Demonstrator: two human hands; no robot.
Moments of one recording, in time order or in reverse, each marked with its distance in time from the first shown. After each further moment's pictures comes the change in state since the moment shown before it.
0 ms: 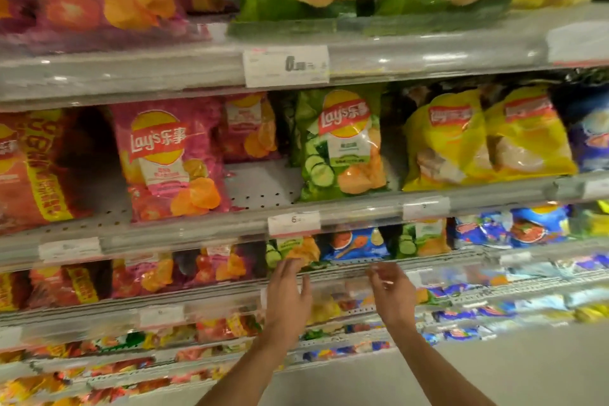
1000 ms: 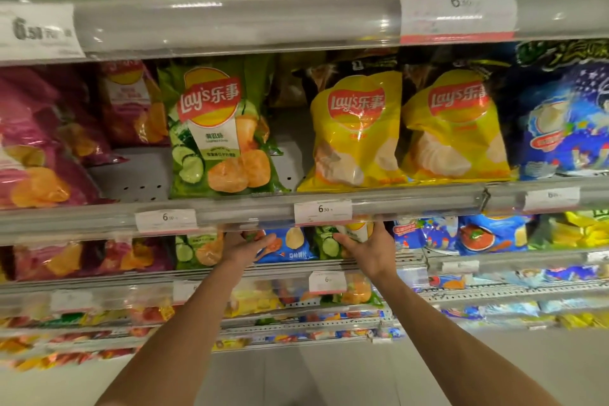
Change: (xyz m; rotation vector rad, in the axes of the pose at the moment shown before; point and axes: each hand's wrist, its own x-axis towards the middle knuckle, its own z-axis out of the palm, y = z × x) left_hand 0.098 0.051 0.104 -0.406 0.017 -0.646; right_hand 0.163 0.030 -0.094 -0.040 -0.217 -0.111
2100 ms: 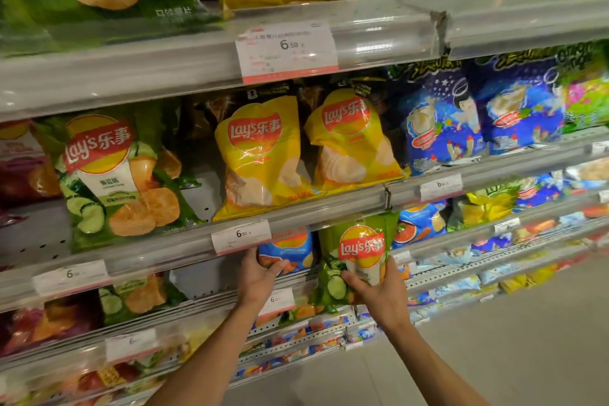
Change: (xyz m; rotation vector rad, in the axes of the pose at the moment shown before) left_hand -0.064 0.021 0.126 0.066 -0.136 0.330; right_hand -0.062 0.063 -0.109 0.172 0.176 0.122
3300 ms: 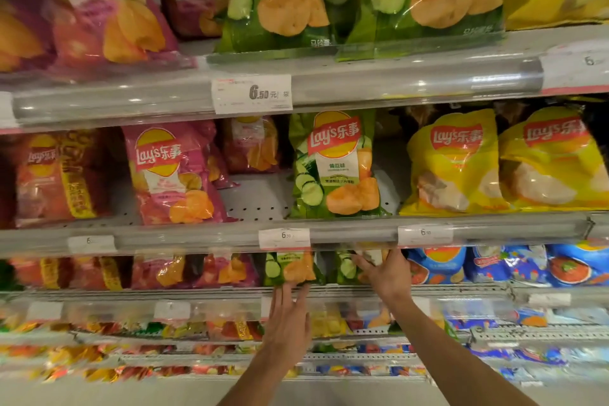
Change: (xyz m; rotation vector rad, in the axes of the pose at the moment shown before) left_hand -0.065 -0.105 -0.218 0.949 -0.109 0.117; right_hand -0.036 -0.097 0.238 -0.139 -0.218 -0.045
